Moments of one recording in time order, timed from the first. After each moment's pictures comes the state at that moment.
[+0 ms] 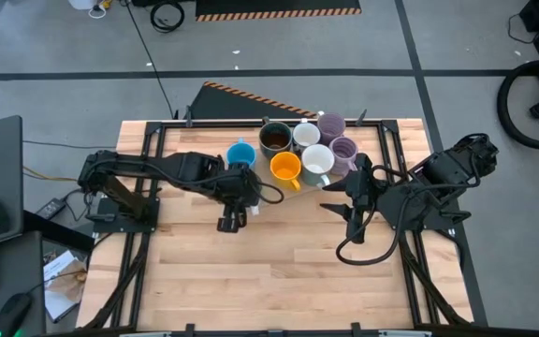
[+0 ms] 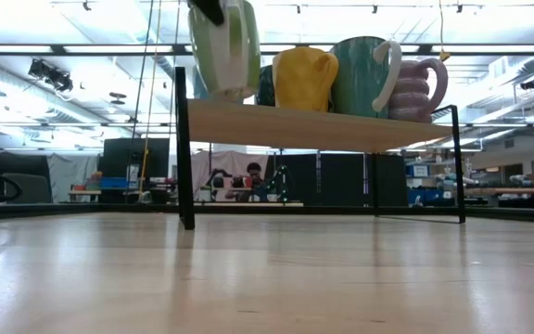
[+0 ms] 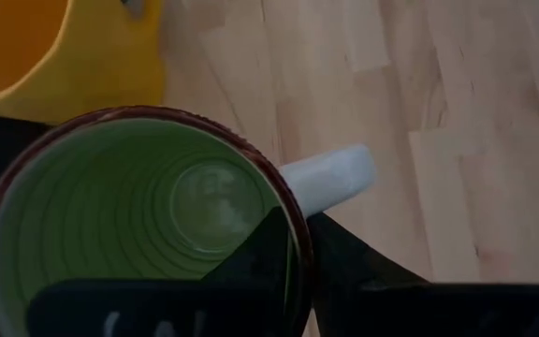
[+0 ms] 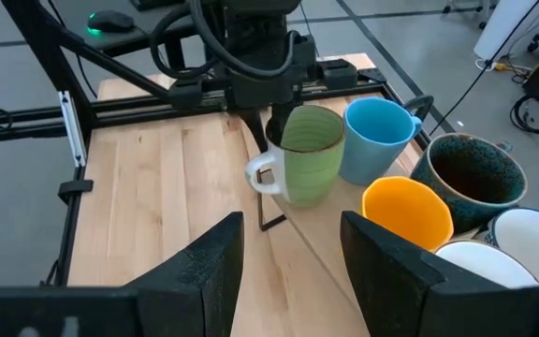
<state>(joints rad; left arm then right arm) -0.13 1.63 1.69 -1.12 -0.11 0.07 0.57 1.43 1.87 -1.14 0.66 0.47</state>
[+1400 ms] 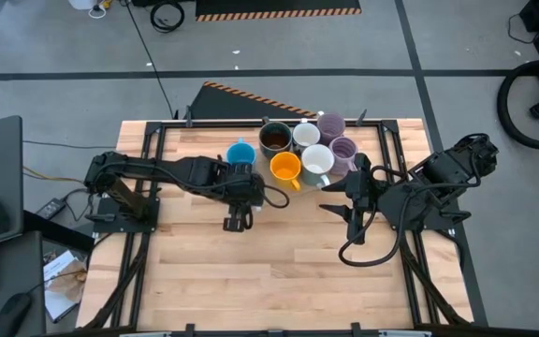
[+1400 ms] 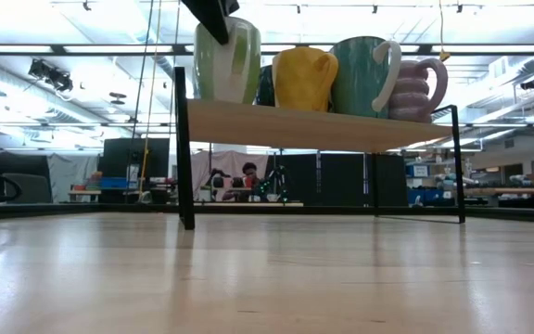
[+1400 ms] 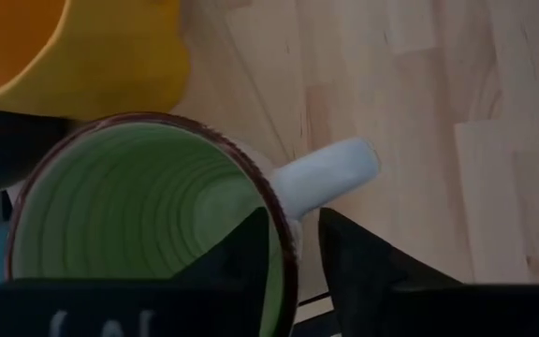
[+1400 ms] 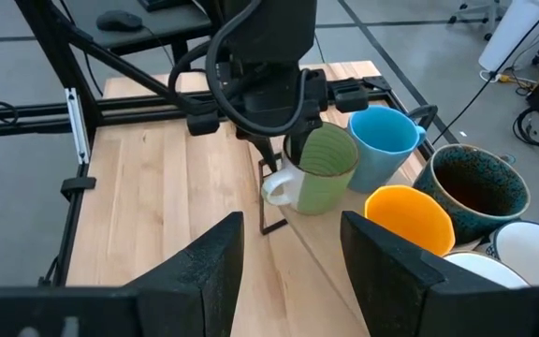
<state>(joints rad) -0.13 1.68 1.69 -1.13 -0.20 0.07 0.57 1.43 1.87 -1.12 0.65 0.42</state>
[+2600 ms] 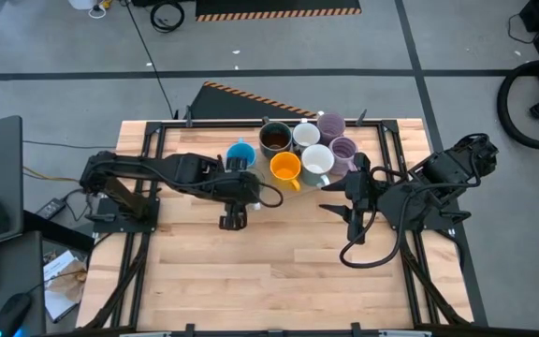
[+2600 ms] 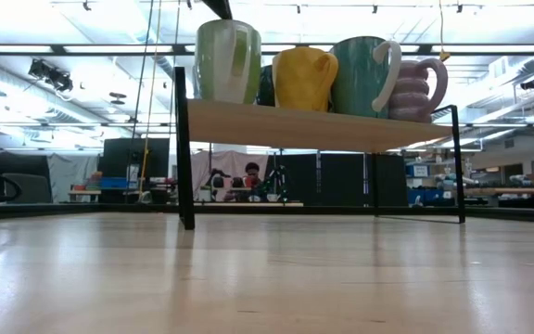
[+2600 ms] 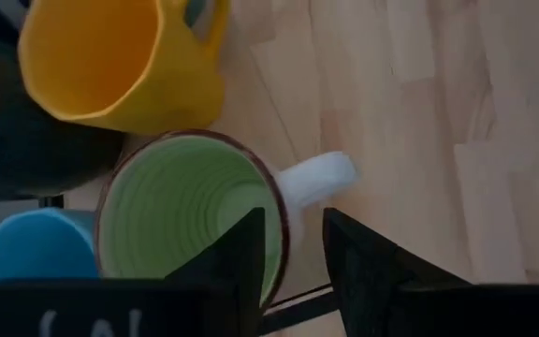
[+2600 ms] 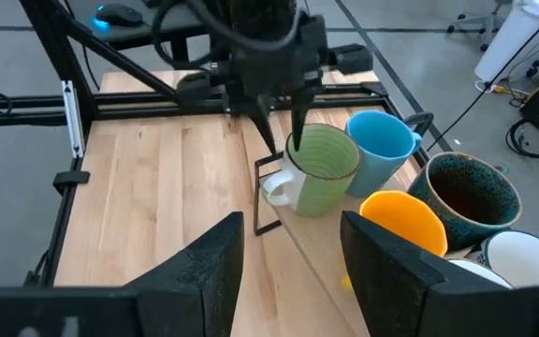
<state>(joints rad) -0.15 1.64 1.77 -1.17 -0.27 0.05 0.57 1.43 1.87 -1.12 0.66 0.38</state>
